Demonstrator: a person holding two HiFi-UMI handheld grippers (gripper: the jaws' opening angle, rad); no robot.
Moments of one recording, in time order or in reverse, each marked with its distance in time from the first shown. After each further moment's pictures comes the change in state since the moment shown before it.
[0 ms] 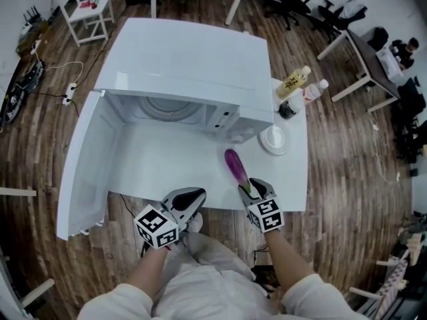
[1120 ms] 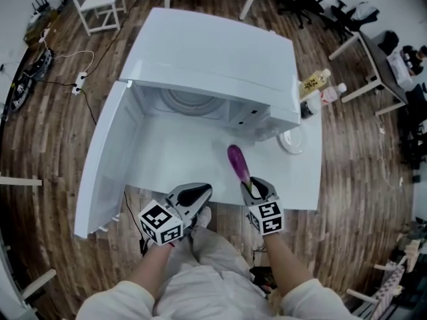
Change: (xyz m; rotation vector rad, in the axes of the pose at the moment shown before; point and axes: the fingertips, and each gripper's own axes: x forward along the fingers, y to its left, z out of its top) left arm -0.038 0.020 0.016 -0.016 -0.015 0.016; right arm 0.013 0.054 0.036 0.014 -0.045 -0.019
